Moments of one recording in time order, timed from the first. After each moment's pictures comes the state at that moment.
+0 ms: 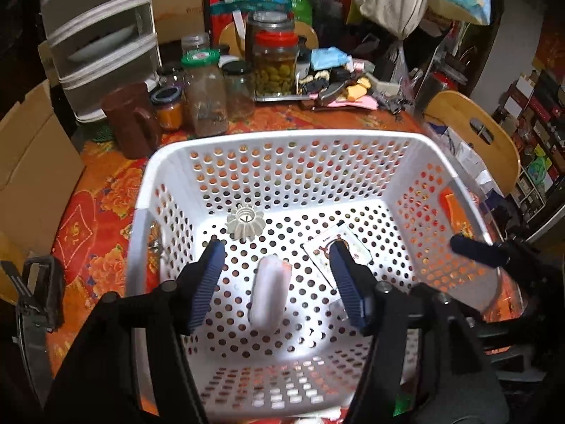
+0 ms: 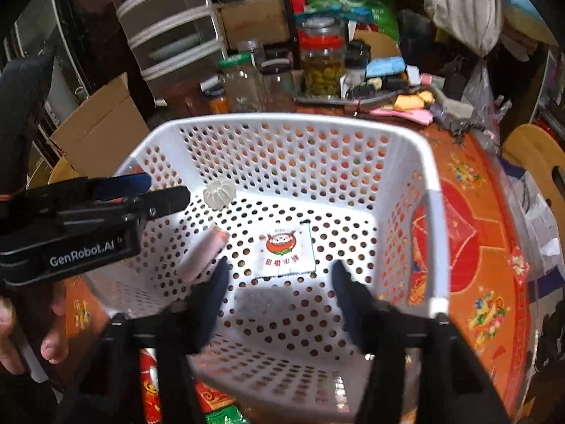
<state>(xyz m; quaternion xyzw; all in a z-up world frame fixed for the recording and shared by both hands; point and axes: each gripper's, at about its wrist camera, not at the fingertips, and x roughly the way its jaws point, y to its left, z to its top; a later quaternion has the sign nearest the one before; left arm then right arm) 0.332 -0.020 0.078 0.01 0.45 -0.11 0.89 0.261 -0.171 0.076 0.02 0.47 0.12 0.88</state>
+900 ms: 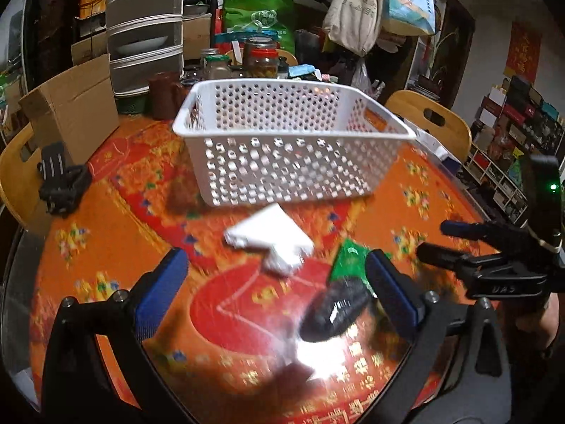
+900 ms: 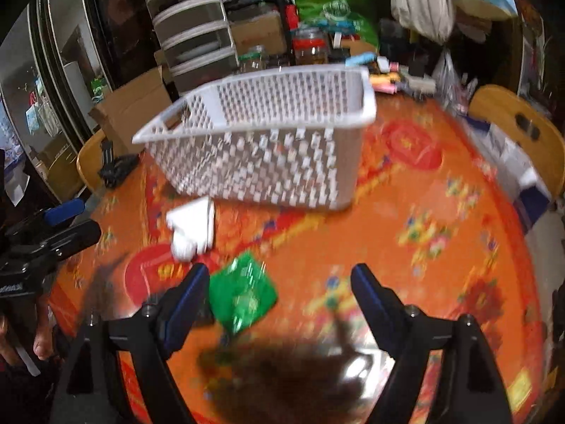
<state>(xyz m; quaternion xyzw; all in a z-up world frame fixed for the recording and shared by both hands) 0.060 0.020 0.045 -0.01 0.37 -0.13 0.92 0.070 -0.192 0.033 0.06 0.45 0.13 0.88</state>
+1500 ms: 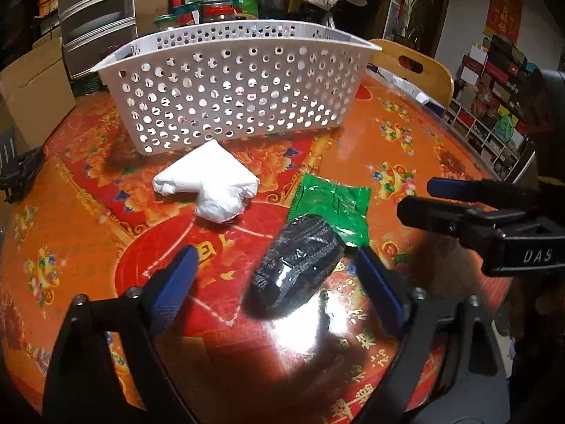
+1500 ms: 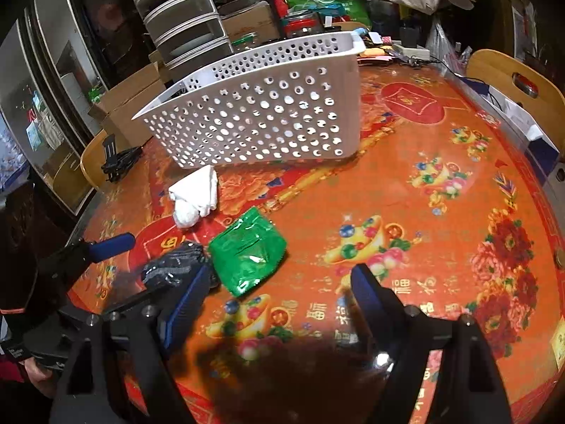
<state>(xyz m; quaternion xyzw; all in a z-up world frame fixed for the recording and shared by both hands) 0.067 -0.041 -0.024 0.04 0.42 -0.18 0.89 0.054 -0.198 0.005 0.10 0.45 0.12 0.88</state>
